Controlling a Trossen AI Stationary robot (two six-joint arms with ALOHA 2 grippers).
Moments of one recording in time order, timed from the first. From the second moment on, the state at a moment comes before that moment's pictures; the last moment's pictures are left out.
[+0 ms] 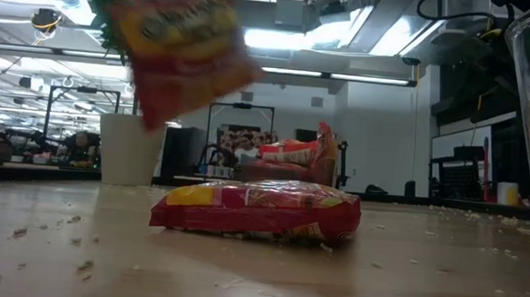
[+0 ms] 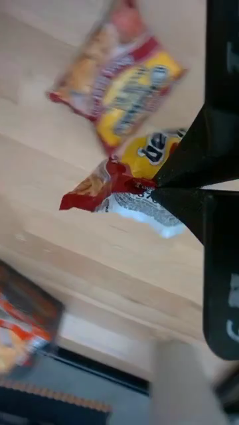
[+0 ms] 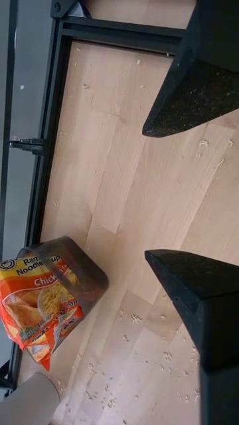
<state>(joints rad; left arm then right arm) -0.45 1.96 2.02 -1.52 -0.57 -0.81 -0.30 0.44 0.59 -0.92 0.45 0.73</state>
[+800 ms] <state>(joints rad) -0.84 1.86 2.04 -1.57 -0.31 -1.22 -0.30 0.44 0.59 -0.92 0.45 0.73</state>
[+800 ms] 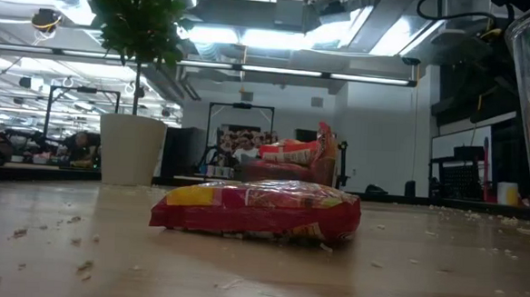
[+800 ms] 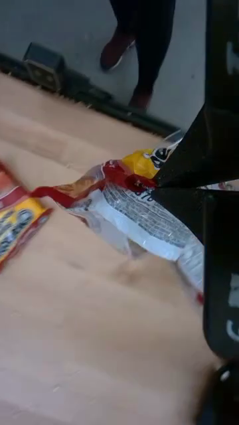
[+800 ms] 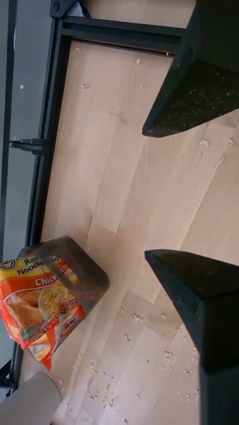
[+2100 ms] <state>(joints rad) -1.09 1.59 1.31 -1.50 -0.23 -1.80 -0.30 0.44 0.59 -0.92 0.48 0.74</state>
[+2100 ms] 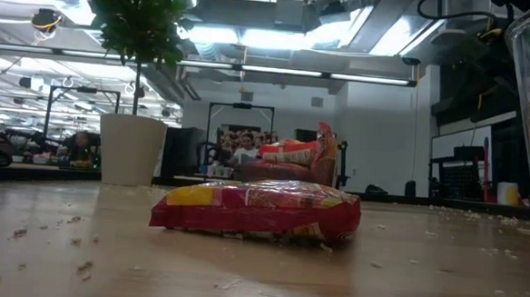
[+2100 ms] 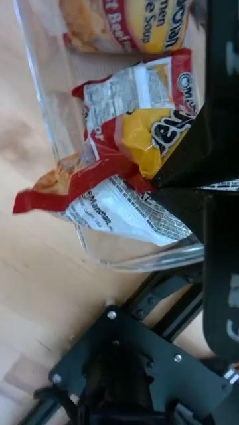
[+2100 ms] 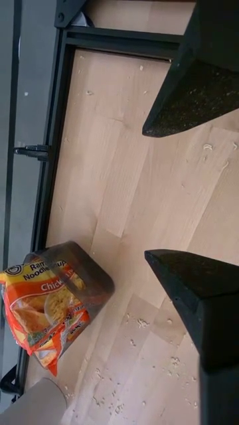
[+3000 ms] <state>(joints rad) -1.07 1.59 1.31 -1.21 -0.11 -1.67 -0.30 0.44 0.59 -0.91 0.43 0.73</state>
